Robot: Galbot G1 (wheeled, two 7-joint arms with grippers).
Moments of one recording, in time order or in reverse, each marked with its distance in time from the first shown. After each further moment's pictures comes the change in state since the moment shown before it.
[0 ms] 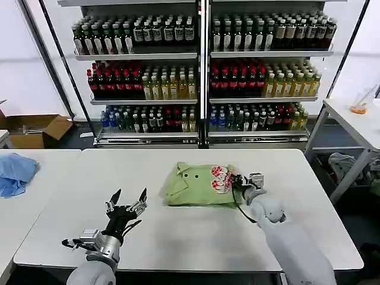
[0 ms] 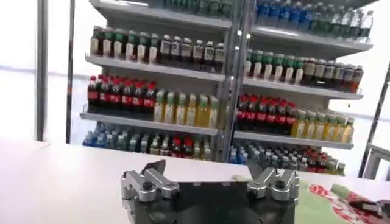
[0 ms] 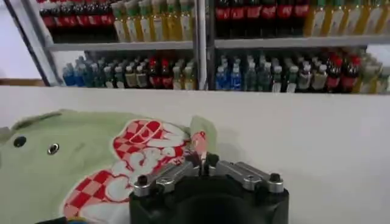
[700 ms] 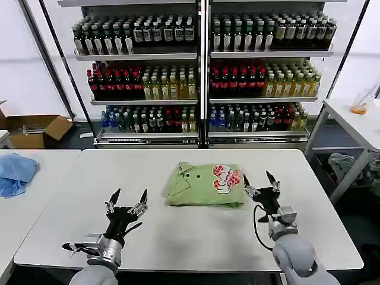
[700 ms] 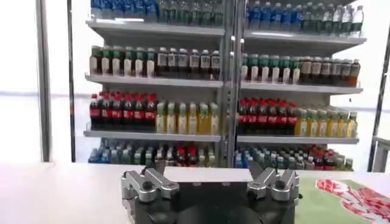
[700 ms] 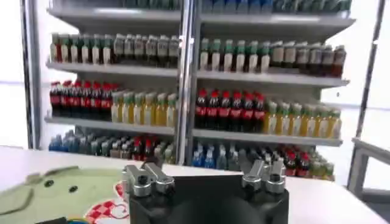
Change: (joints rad) left arm 0.030 -0.009 0.011 -0.016 0.106 -0.044 -0.001; right arm -0.475 -0.056 0.252 0.435 -0.236 0.361 0.018
